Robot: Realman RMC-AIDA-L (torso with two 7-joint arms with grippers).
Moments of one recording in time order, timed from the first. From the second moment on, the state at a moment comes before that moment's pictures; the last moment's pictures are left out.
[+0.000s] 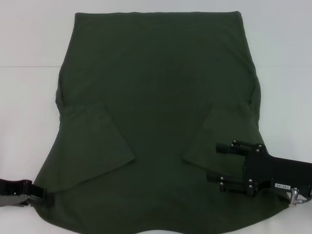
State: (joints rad) left arm -0.53 -2.01 0.56 0.83 2.65 1.60 -2.47; right arm 0.46 2.09 -0.71 -0.49 -1.92 -1.51 0.96
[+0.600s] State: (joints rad) left arm -0.53 -2.00 0.57 0.82 2.65 1.60 -2.48; right arm 0.46 2.09 -0.71 -0.49 -1.92 -1.51 0.96
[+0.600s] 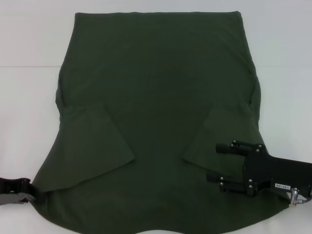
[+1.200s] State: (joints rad) left arm -0.53 -2.00 0.56 0.83 2.63 1.61 -2.47; right arm 0.45 2.09 -0.74 -0.77 -2.05 -1.60 1.43
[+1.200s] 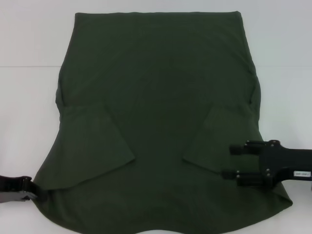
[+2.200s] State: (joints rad) left arm -0.54 -2.00 0.56 0.83 2.59 1.63 -2.40; right arm 0.53 1.95 -0.64 -1.00 -2.44 -1.86 2.54
